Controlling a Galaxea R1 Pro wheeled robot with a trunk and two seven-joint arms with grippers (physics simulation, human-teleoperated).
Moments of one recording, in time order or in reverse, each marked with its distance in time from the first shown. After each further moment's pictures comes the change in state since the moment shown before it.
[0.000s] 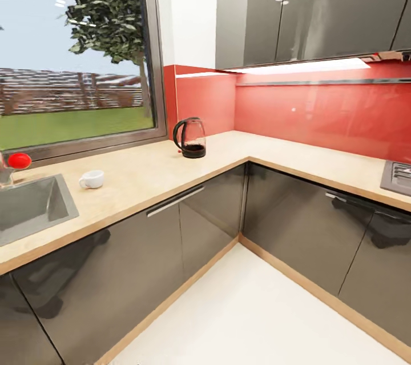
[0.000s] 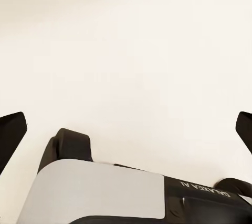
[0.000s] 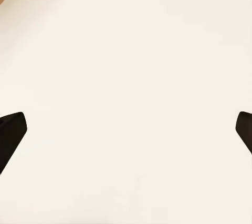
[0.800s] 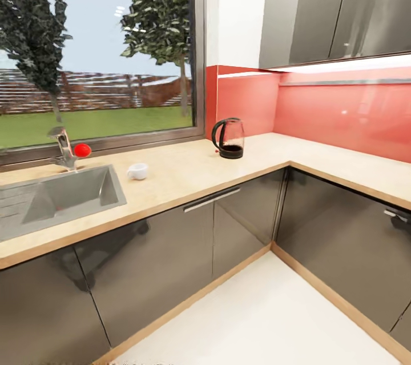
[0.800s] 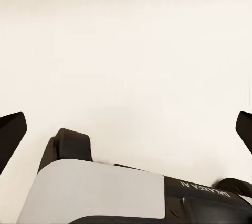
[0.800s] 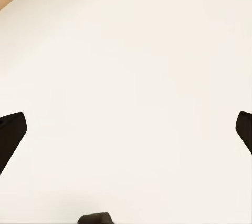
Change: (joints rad) left arm 0.000 0.000 0.000 0.000 0.000 0.000 0.000; right arm 0.000 0.001 0.000 0.000 0.067 0.003 0.000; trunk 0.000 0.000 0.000
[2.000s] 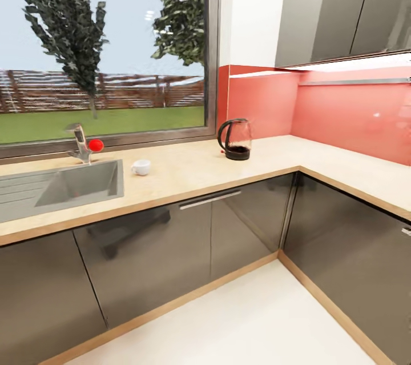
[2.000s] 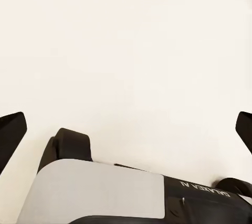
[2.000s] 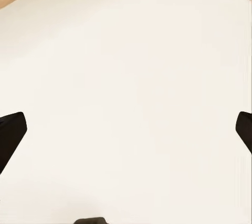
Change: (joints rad) left arm 0.000 -0.001 0.000 0.000 0.000 0.000 0.000; right arm 0.000 -0.001 0.002 0.001 0.019 -0.038 0.008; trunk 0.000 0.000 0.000
